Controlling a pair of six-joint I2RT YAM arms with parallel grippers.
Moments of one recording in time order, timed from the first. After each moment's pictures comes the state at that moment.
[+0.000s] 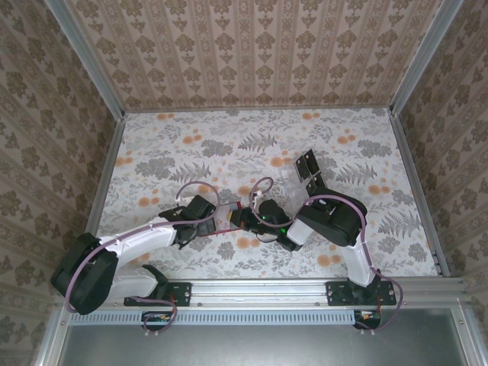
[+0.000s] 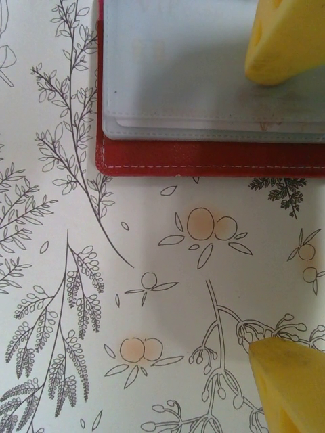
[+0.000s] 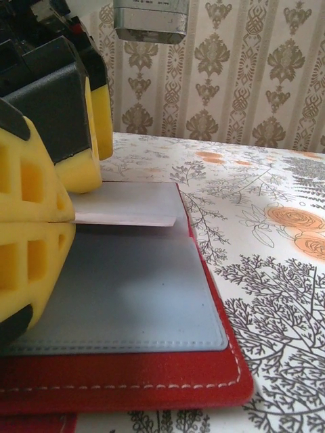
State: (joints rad) left arm -0.72 1.23 0.50 -0.49 -0.36 -0.79; right arm 0.87 2.06 0.64 1.10 -0.21 1.19
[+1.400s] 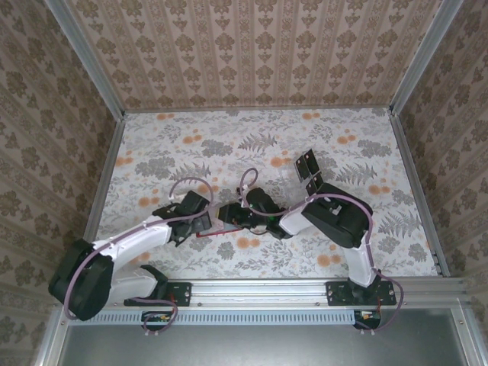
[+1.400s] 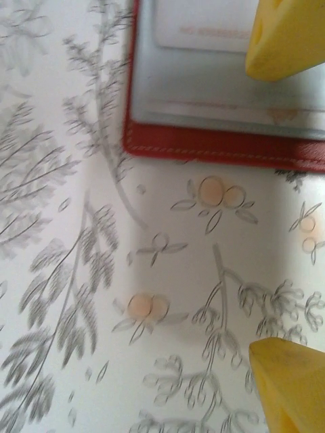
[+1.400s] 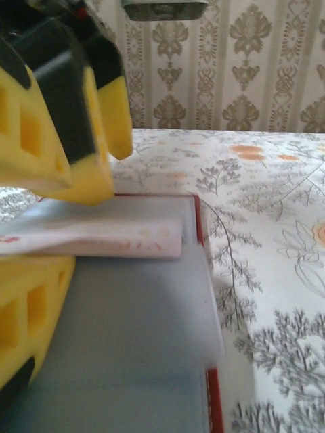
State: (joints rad) left arm -0.63 1.17 0.53 -0.55 -0.33 -0.79; right arm 0.85 2.00 0.83 0.71 -0.36 1.13
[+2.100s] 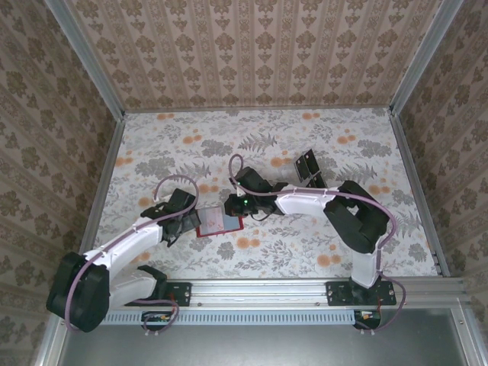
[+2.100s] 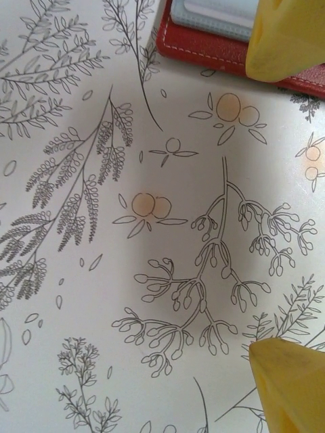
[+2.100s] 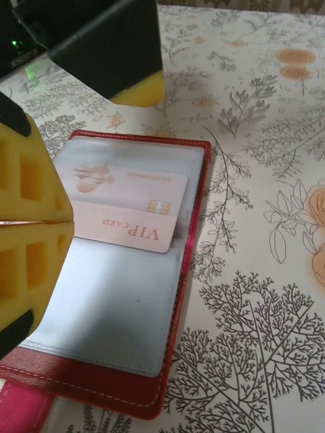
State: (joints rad) left arm -0.50 1.12 0.52 -0.63 -0.32 -0.83; right arm 0.83 1.90 1.15 -0.10 -0.29 0.73
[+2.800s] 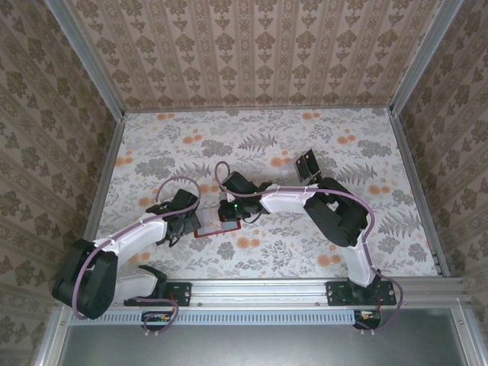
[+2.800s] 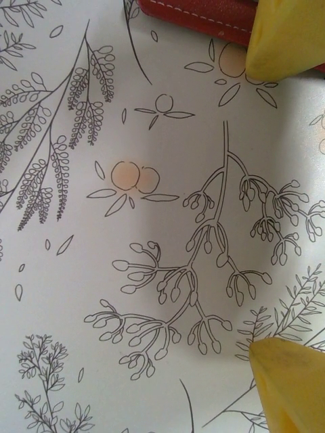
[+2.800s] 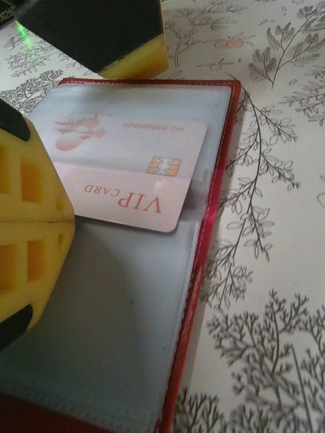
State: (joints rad) left arm -0.50 1.21 0.51 -0.63 -0.32 -0.86; right arm 0.87 2.05 1.30 -0.20 -0.30 0.69
